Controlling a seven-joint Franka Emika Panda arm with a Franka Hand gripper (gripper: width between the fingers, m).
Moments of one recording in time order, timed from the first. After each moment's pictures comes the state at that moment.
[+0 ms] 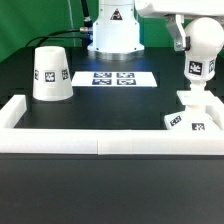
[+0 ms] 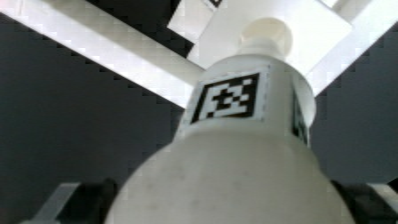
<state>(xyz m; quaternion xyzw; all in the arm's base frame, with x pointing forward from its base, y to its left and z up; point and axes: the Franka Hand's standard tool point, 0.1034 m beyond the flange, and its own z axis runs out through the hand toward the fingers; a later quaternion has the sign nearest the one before) 0.607 0.094 0.138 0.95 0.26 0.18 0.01</state>
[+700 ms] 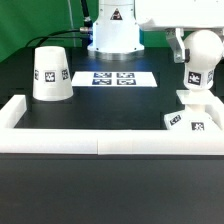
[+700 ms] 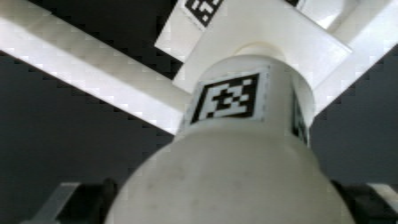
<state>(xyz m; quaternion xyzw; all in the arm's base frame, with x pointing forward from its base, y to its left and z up) 0.603 0.098 0.122 0.95 0.27 0.17 0.01</state>
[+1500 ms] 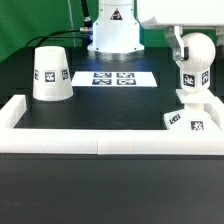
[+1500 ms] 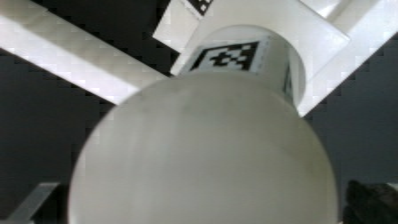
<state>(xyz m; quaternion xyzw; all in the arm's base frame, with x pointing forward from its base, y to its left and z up) 0.600 0.098 0.128 0.95 0.27 0.17 0.00</state>
